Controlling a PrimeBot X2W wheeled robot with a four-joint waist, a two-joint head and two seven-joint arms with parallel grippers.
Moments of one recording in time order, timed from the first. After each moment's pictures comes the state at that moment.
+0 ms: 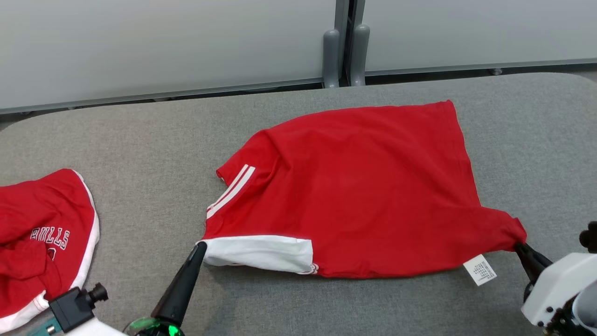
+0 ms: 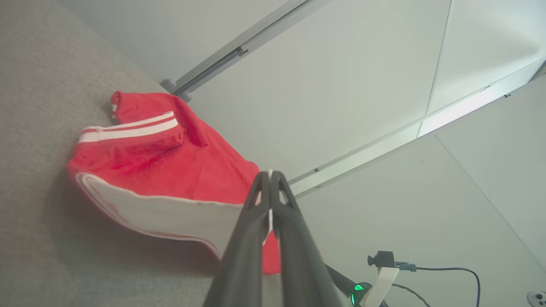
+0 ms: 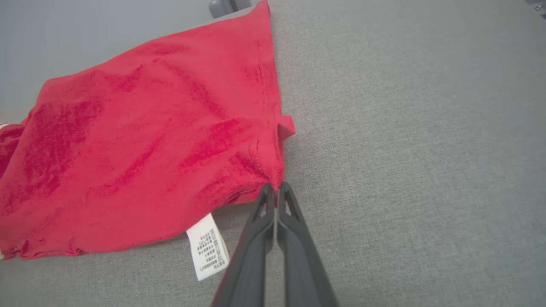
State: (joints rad) left arm 0.07 0.51 -0.54 -0.24 -1.48 -0.13 -0.24; right arm 0.02 -0.05 -0.22 -0.15 0.34 0.13 0.70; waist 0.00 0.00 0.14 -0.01
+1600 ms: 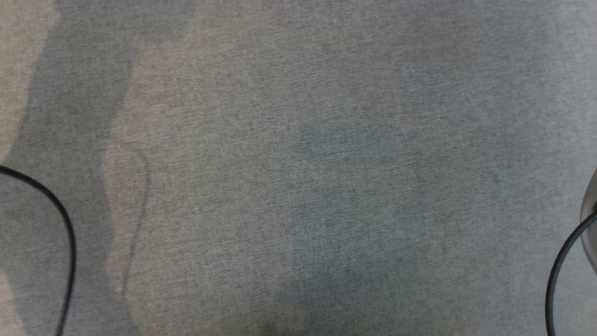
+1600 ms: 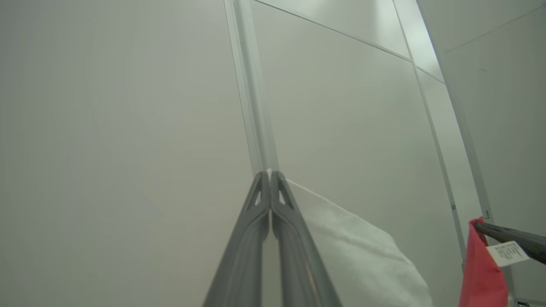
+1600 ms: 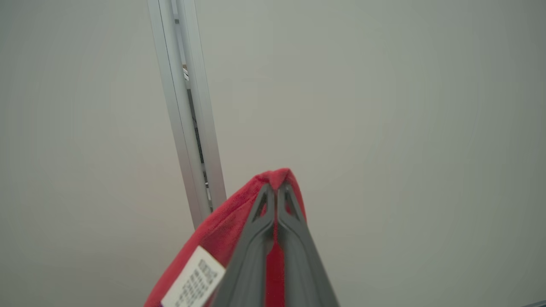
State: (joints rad) left arm -1.56 0.35 -0.37 0.30 -0.43 -0.13 -0.26; right arm -1.50 -0.05 -0.08 0.71 0.22 0.13 -0.26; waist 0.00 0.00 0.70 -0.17
